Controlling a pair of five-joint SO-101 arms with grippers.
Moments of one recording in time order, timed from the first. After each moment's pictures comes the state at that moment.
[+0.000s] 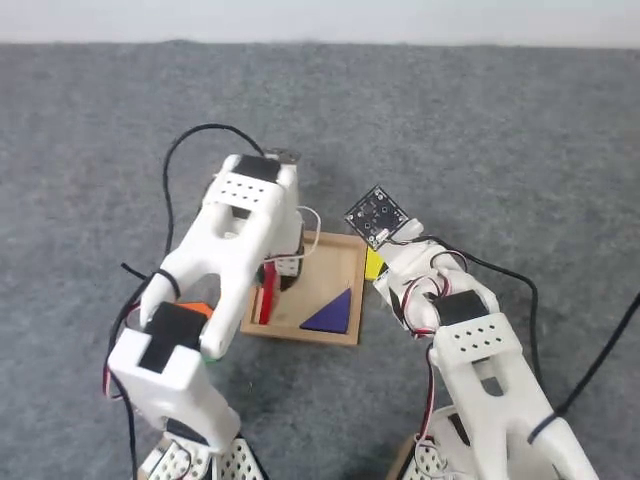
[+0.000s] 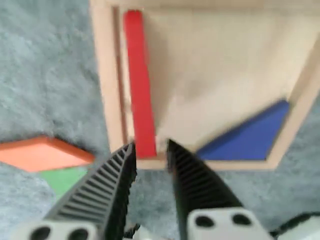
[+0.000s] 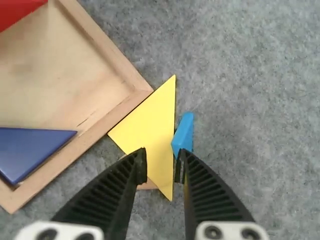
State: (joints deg) left arm 12.0 13.3 11.1 92.4 17.3; right arm -20.3 -41.1 65.9 35.5 27.1
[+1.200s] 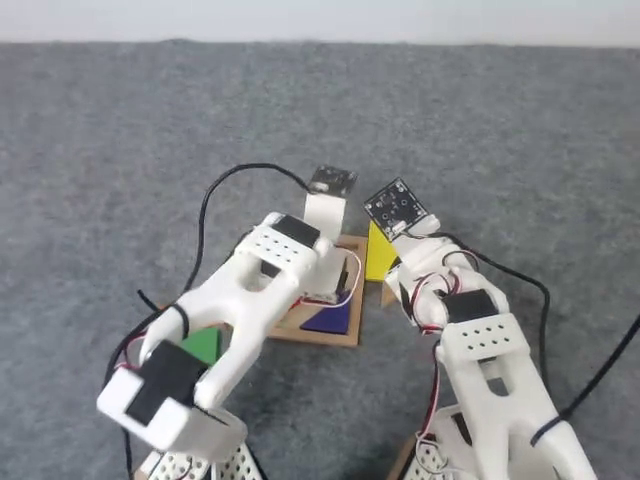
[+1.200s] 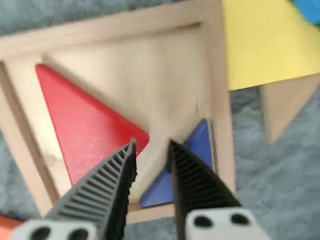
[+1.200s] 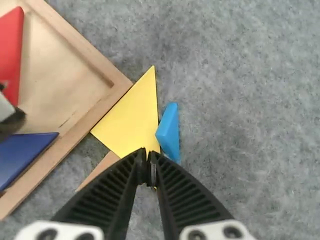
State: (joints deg) left arm 23.2 2.9 33.8 62.6 19.7; right arm -16.8 -41.1 65.9 35.5 24.2
